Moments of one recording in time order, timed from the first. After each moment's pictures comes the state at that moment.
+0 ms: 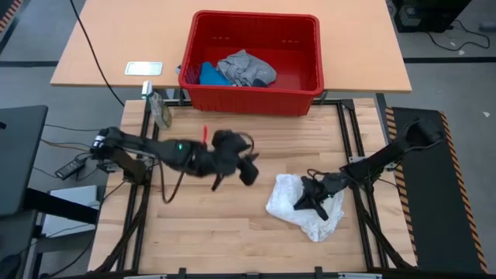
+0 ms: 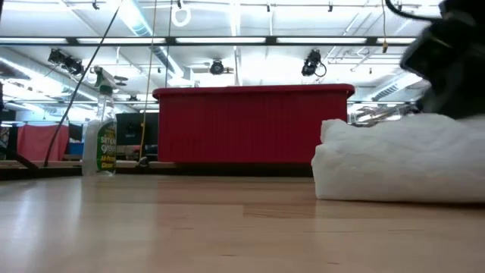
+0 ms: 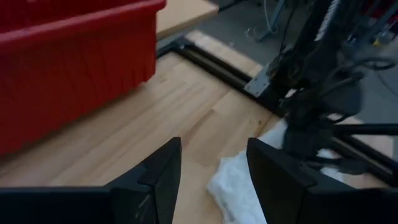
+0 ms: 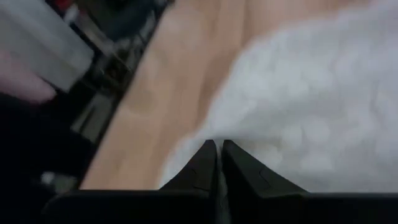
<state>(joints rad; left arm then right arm) -0.23 1.62 1.66 -0.66 -0.68 -0.66 0.39 1.24 0.18 0.62 -0.06 0.52</state>
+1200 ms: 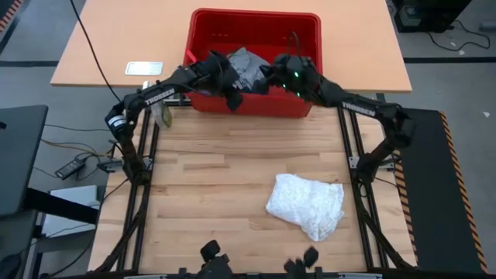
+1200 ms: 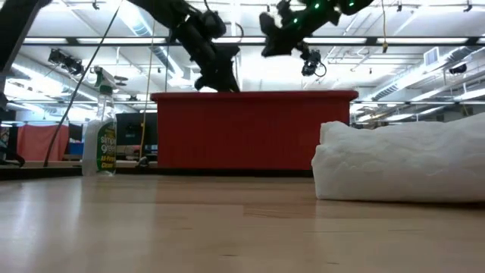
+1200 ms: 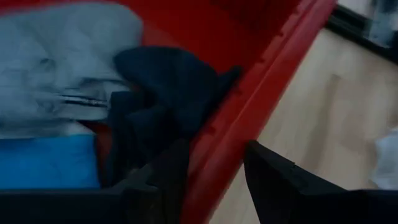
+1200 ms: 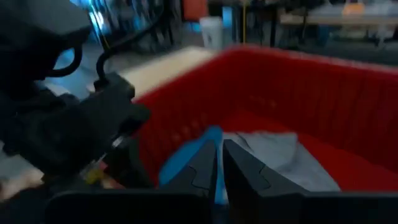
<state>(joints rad) 0.67 1.79 1.67 -0.68 0.17 0.02 -0.53 1.60 1.44 -0.07 0.25 0.18</state>
